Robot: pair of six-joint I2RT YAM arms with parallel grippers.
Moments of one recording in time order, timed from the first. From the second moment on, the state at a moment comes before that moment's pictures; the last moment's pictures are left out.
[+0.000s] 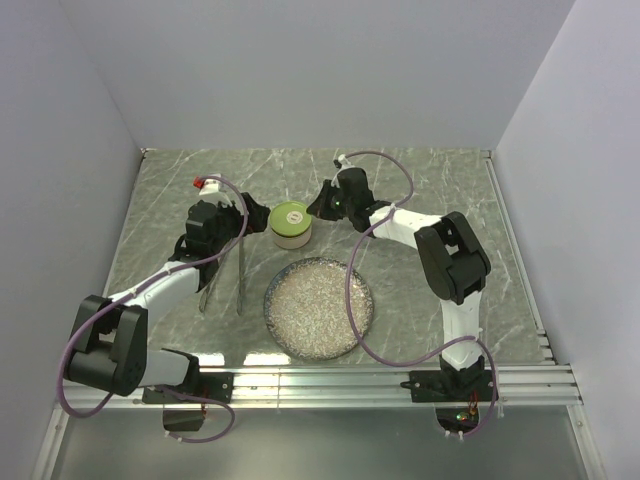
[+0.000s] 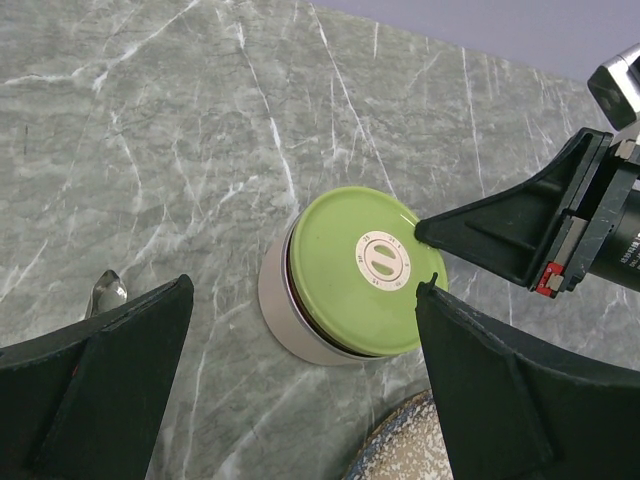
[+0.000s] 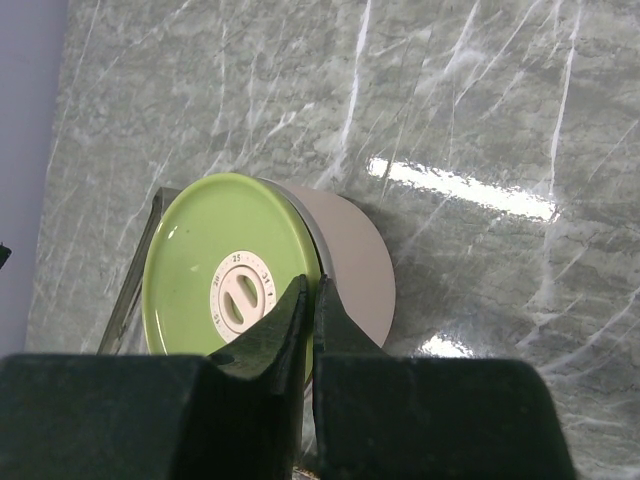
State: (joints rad) left arm -0.26 1.32 0.63 0.46 0.07 -0.45; right arm 0.53 2.03 1.33 0.18 -0.21 0.63
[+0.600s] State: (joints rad) left arm -0.27 1.32 0.63 0.46 0.07 -0.43; right arm 0.54 2.03 1.33 0.18 -0.19 0.61
